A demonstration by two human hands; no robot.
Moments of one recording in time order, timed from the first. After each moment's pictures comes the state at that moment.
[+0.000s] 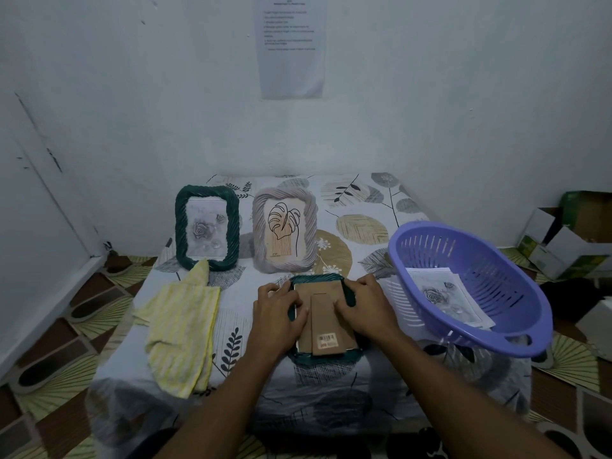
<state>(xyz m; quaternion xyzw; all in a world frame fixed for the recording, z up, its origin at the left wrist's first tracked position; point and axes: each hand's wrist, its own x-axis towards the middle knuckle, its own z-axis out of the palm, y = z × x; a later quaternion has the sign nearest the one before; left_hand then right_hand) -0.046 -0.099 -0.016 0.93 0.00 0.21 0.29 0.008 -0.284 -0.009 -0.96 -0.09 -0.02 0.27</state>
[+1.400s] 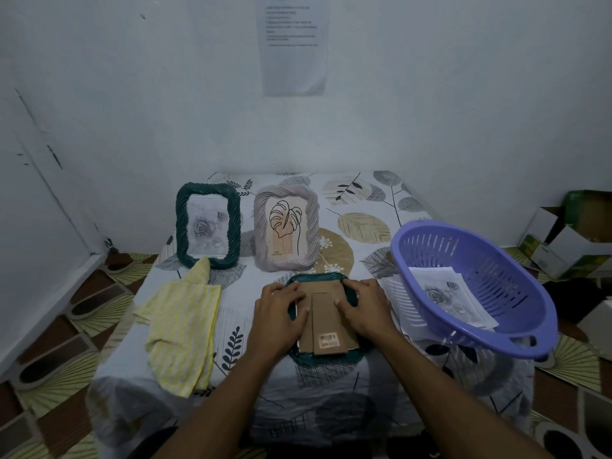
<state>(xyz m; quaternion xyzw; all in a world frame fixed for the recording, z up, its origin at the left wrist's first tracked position) -0.039 -0.093 -0.027 0.94 -0.01 0.18 0.30 0.006 -0.279 -0.012 -0.95 -0.04 0.00 0.30</state>
